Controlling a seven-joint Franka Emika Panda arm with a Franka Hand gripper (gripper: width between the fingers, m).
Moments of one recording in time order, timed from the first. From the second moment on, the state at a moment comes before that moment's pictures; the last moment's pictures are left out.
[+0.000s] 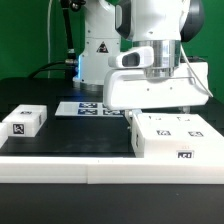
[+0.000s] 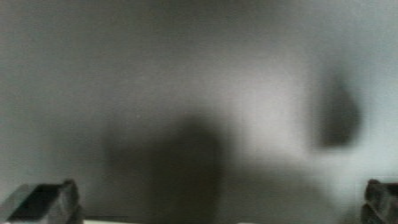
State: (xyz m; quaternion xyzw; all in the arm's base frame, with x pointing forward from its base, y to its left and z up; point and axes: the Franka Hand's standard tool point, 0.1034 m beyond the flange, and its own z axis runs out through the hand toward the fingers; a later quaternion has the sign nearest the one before) arm 0.486 0.081 0.011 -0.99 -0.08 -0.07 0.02
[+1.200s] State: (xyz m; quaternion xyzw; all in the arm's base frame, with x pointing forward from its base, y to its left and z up) arm 0.493 0.085 0.006 -0.99 -0.12 -0.09 0.01
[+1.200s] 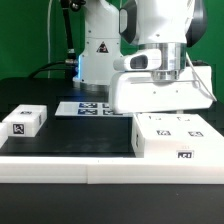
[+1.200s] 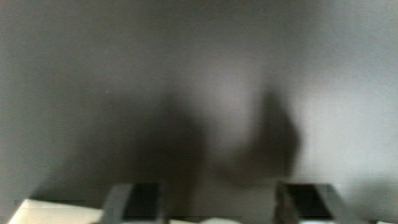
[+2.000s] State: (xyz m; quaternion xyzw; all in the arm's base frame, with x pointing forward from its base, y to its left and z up) arm 0.492 0.085 0.010 -0.99 -0.13 -0.09 0.01
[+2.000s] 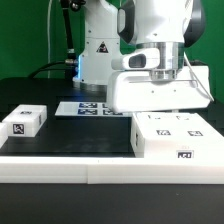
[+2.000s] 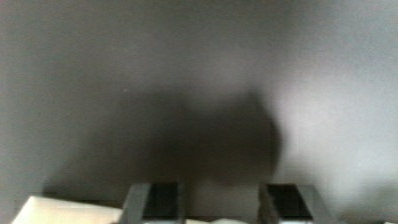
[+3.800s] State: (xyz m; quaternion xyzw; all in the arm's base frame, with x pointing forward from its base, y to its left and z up) arm 0.505 0.080 0.099 -0.99 -0.14 -0.05 0.01
